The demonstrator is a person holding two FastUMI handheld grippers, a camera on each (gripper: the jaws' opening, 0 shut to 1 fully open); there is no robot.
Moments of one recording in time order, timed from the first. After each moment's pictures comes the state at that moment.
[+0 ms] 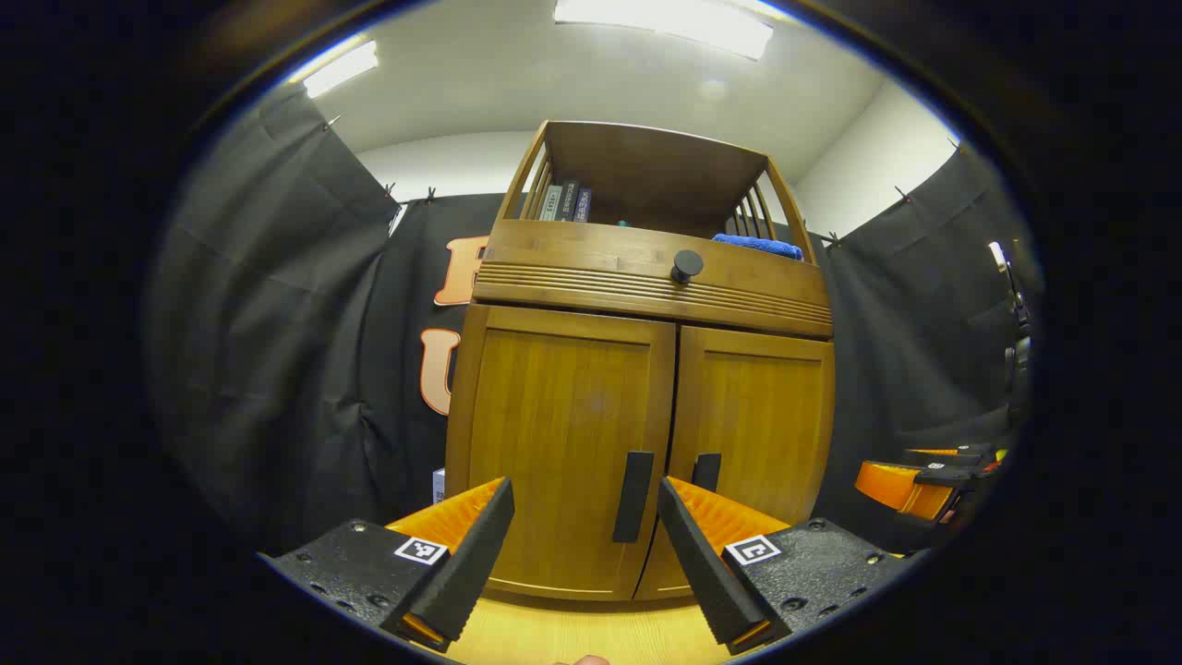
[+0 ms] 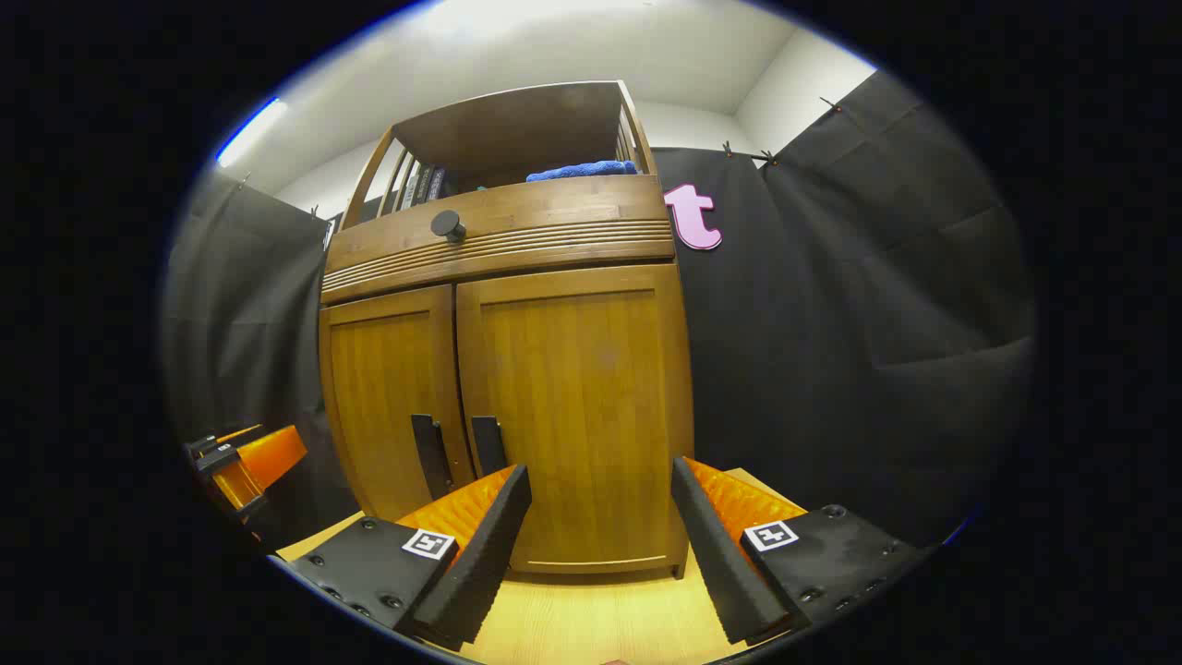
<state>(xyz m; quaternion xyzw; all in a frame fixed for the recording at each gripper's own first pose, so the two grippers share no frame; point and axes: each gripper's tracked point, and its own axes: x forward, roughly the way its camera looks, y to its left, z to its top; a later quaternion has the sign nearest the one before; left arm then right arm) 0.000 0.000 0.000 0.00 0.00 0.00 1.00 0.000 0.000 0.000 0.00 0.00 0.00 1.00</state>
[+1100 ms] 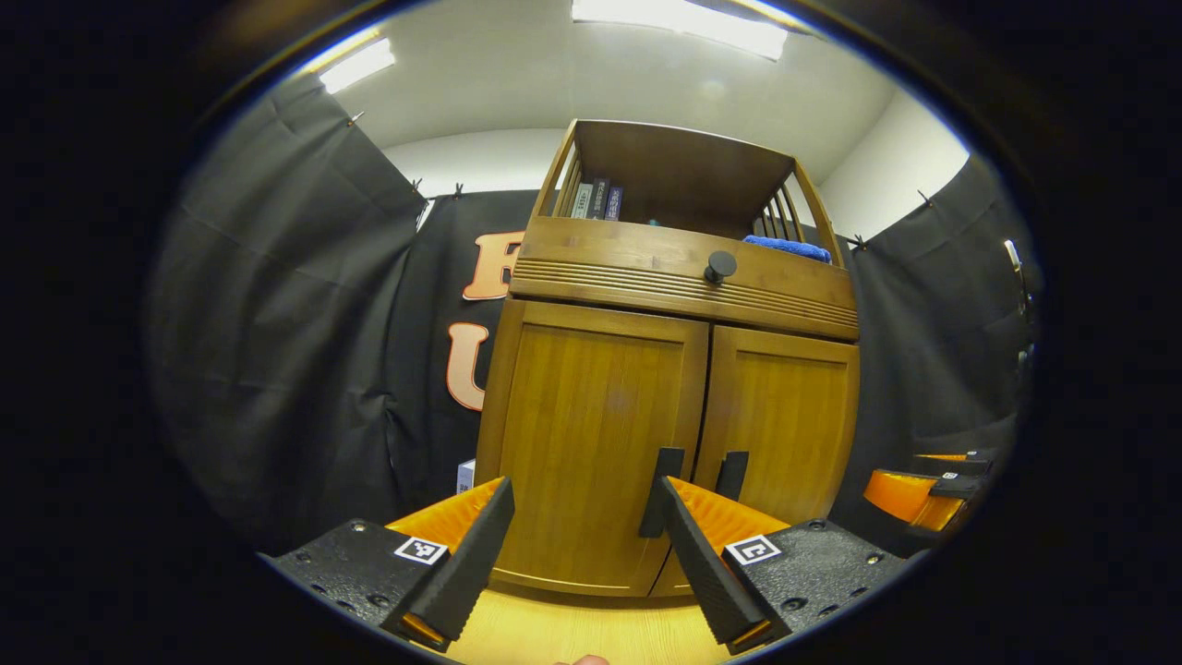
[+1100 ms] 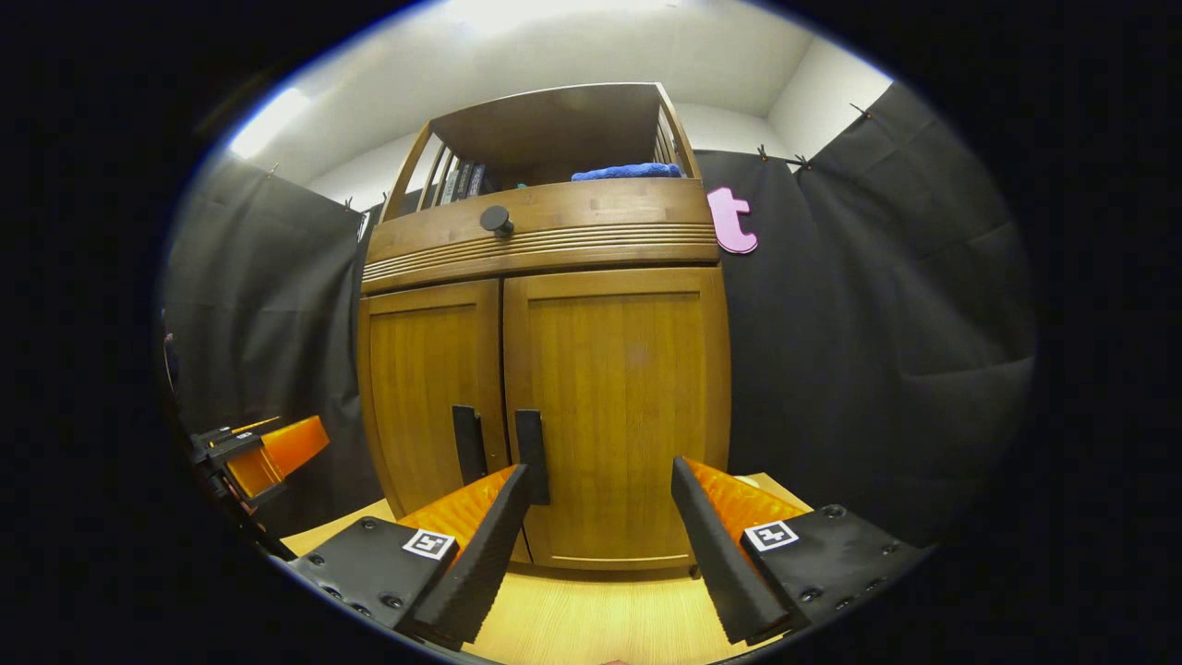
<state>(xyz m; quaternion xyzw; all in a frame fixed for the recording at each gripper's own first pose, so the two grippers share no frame) -0.007 0.025 -0.001 0.00 0.00 0.04 1.00 -0.004 0.032 -0.001 -0.03 -0.01 0.05 1.00</state>
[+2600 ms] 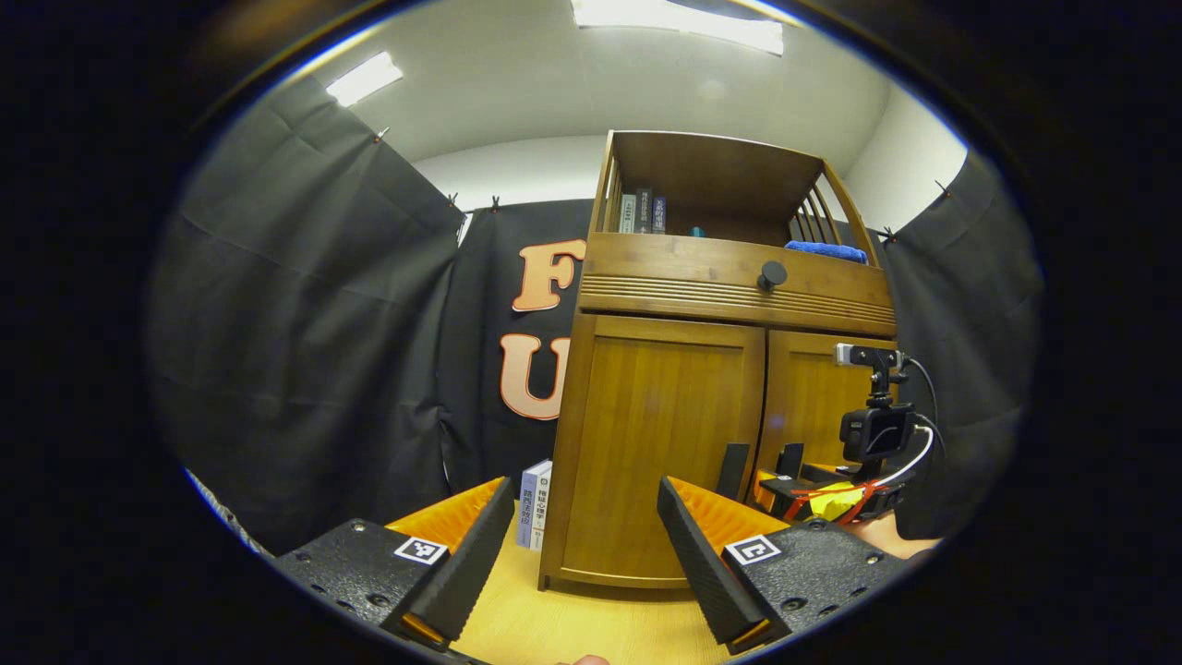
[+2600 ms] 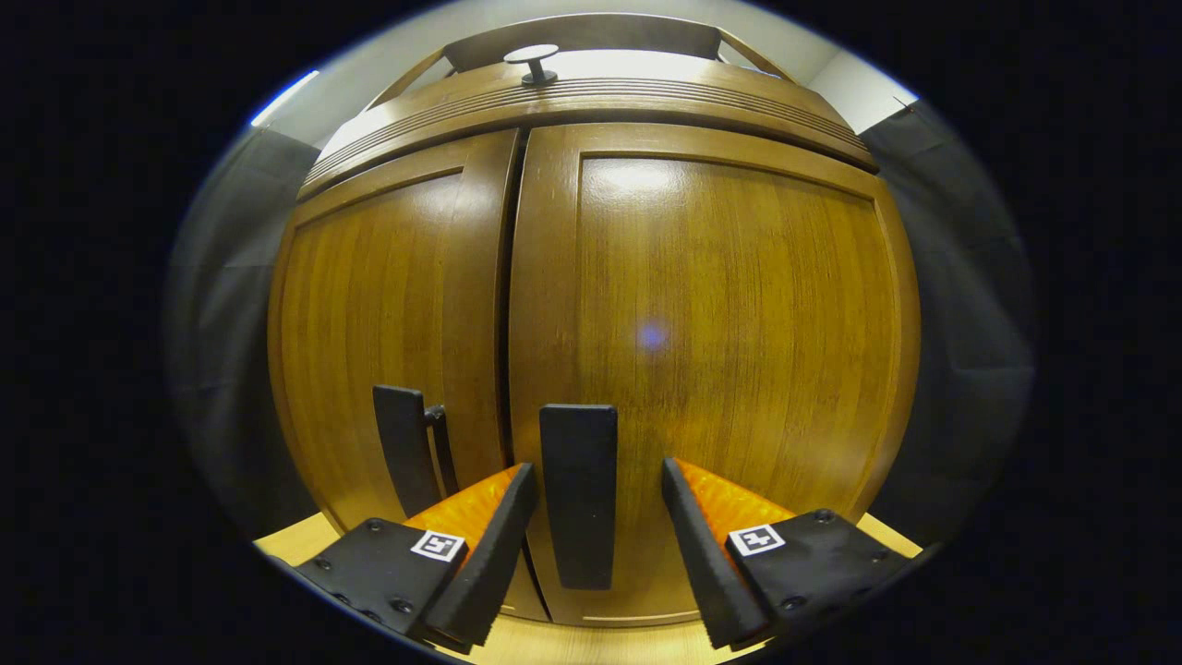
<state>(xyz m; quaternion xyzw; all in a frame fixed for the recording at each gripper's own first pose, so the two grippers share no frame) -0.036 0.053 0.011 0.01 -0.01 0.12 0.99 0.211 0.121 -0.077 -0.05 0.04 0.03 1.00</state>
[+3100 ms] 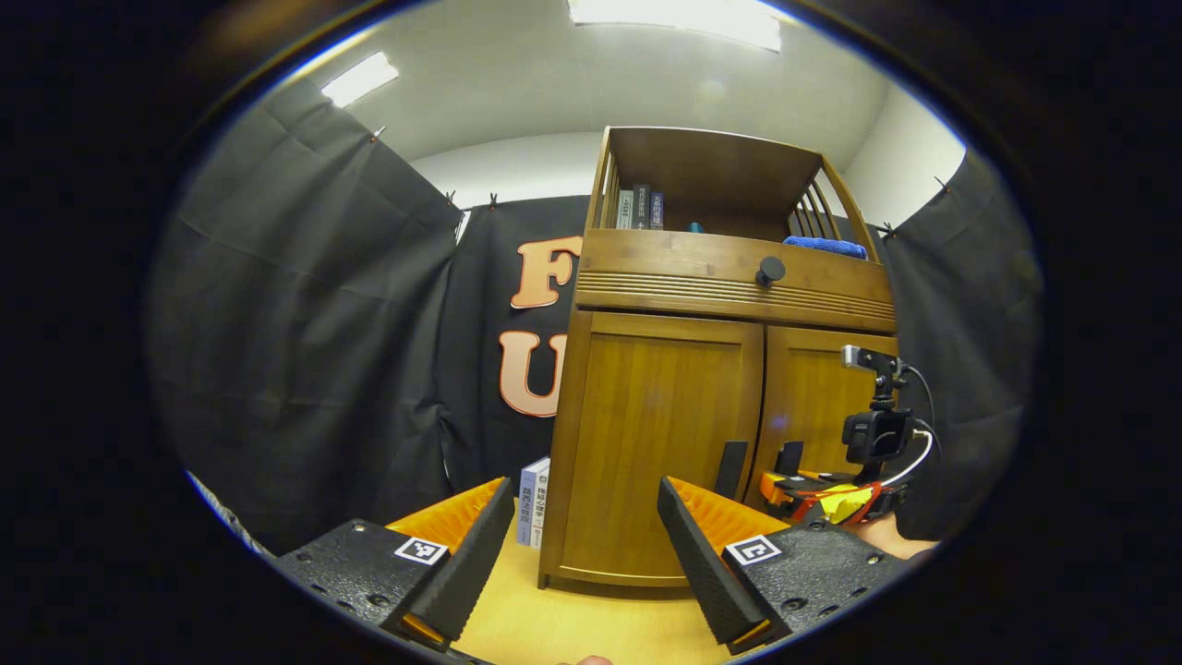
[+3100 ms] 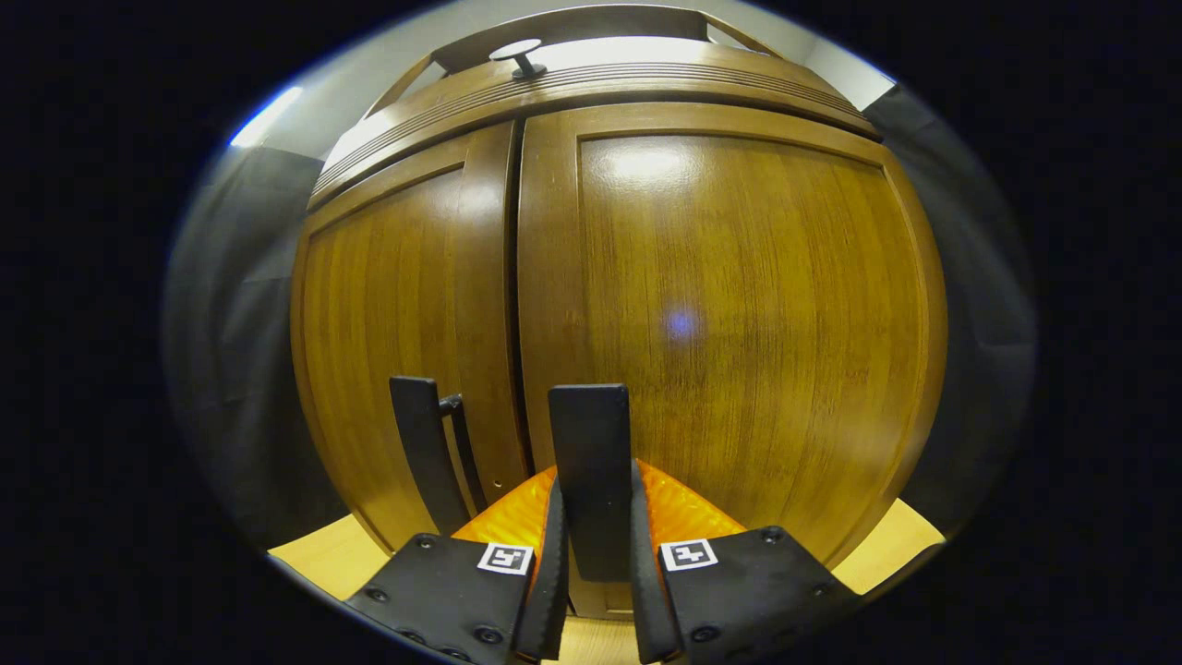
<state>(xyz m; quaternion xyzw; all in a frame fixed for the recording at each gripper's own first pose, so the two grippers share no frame) -0.034 0.039 0.007 0.01 0.00 0.10 0.99 0.211 0.129 -0.088 -0.02 0.07 0.08 0.99</state>
